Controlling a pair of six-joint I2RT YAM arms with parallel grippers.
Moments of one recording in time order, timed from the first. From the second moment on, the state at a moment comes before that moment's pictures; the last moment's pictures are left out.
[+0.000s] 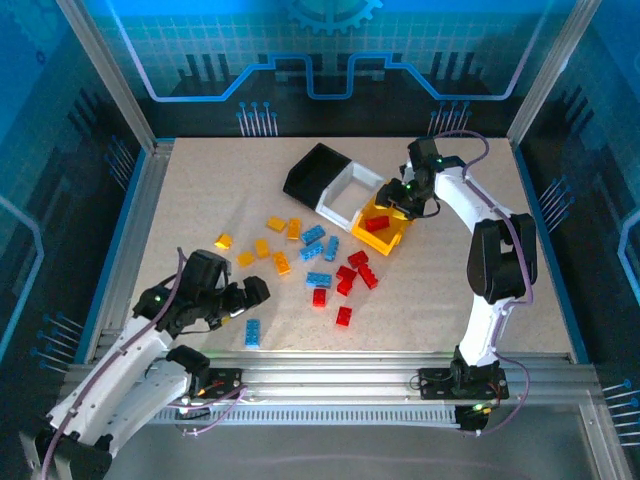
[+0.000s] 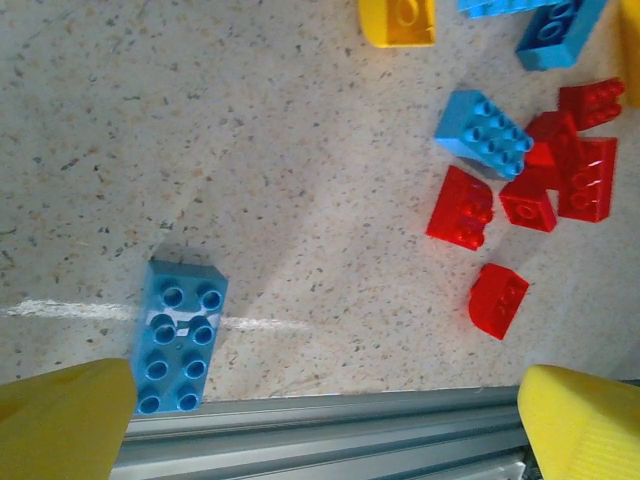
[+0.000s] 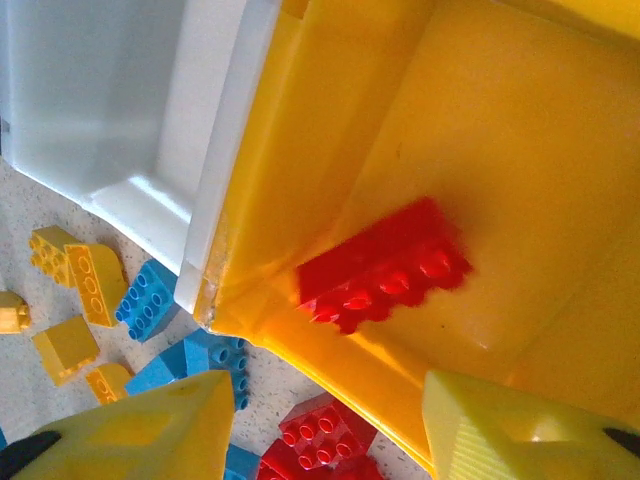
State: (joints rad) left arm -0.39 0.73 0.64 -0.95 0.24 -0.90; right arm 0.18 1.91 1.57 -0.87 -0.38 0.52
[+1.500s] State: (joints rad) left arm -0.64 1.26 0.64 -0.86 0.10 -0.95; right arm 0.53 1.27 1.14 -0.89 -0.31 0.59
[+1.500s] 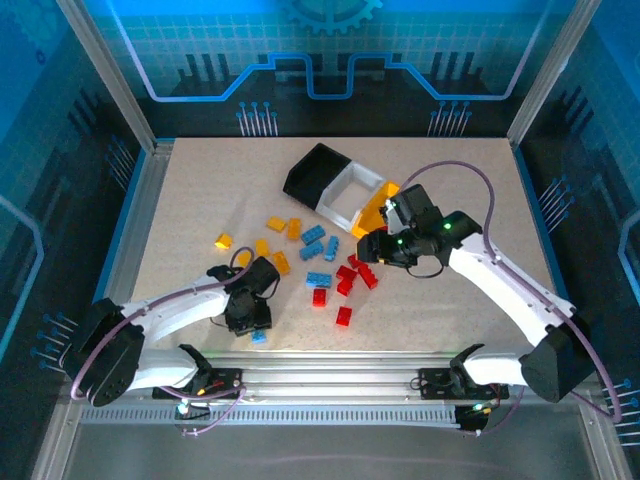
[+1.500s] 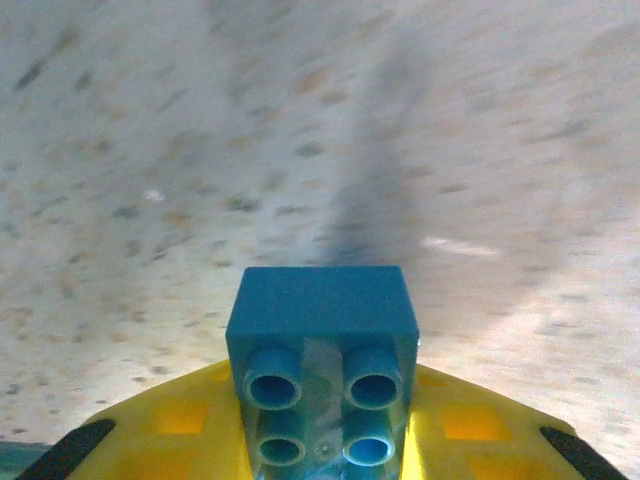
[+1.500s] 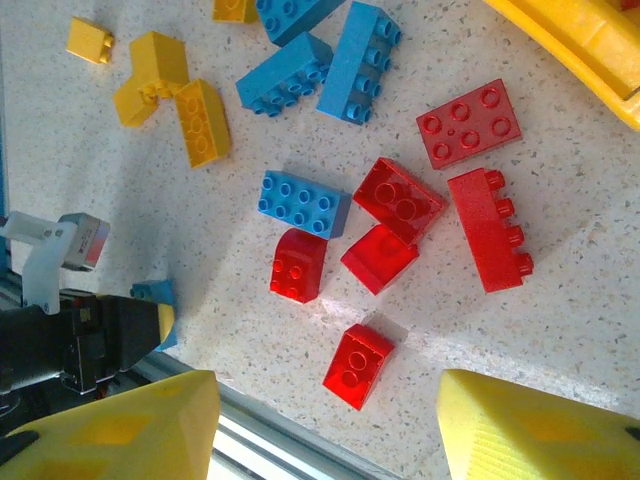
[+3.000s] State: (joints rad) left arm -0.49 2.39 2.22 -0.69 0.23 -0.92; right arm 0.47 0.90 0.93 -0.99 -0.38 0.75
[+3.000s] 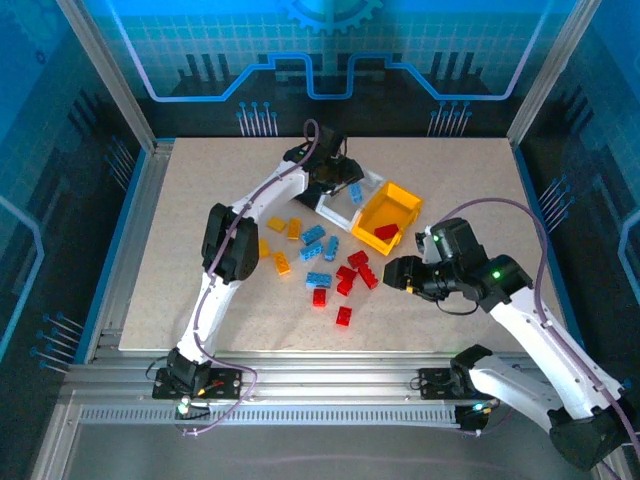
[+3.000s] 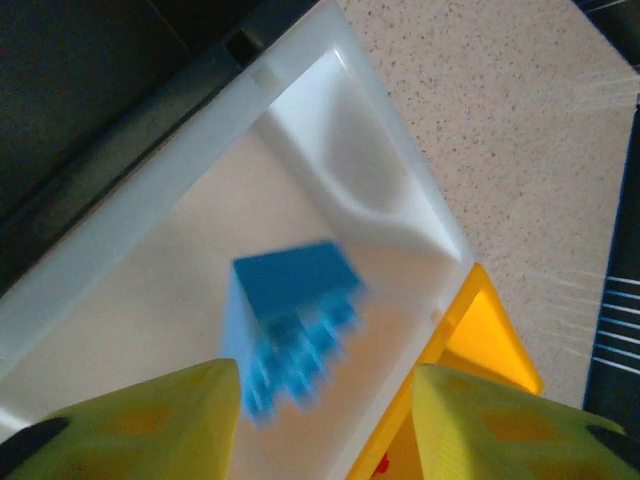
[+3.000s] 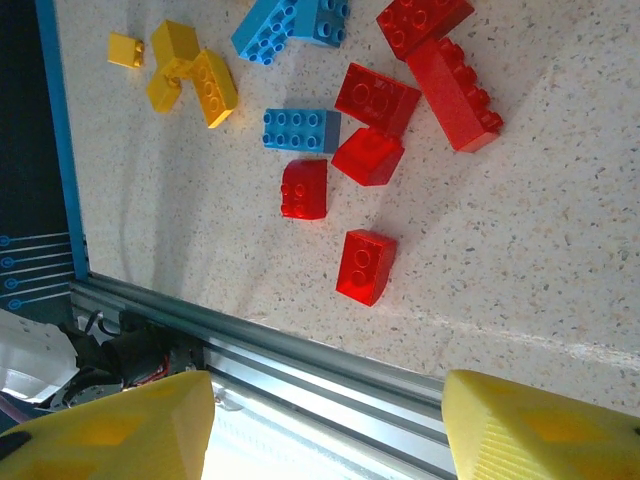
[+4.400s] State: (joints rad) left arm -0.26 0.58 1.06 -1.23 0.04 -0.89; right arm 0.90 2.44 2.29 -1.18 -0.12 0.42
